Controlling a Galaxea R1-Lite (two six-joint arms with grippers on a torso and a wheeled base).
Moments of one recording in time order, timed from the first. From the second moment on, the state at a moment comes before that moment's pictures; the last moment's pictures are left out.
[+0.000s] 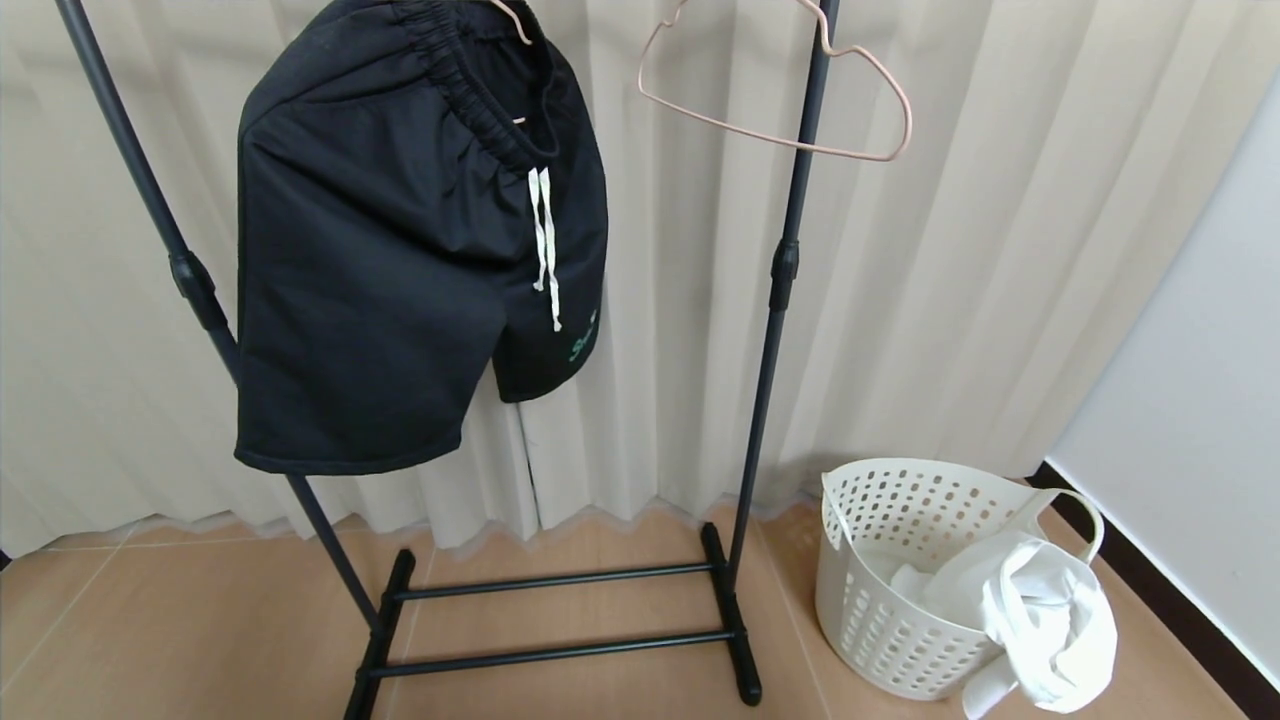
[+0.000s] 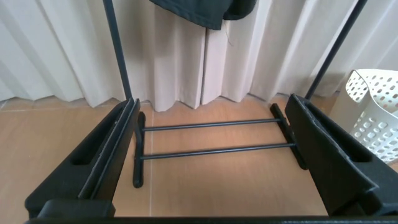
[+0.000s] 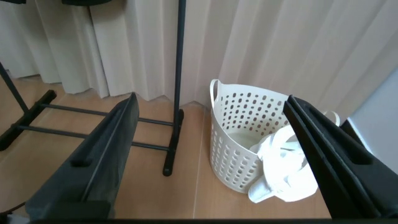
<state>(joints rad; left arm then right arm) -0.01 0.01 -0.04 0.10 -0.01 -0.02 0.00 0.00 -0.02 0.05 0.17 -0.06</state>
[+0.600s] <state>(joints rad) -0.01 0.01 -0.04 0.10 -0.01 -0.02 0.00 0.00 -0.02 0.05 0.17 -0.06</state>
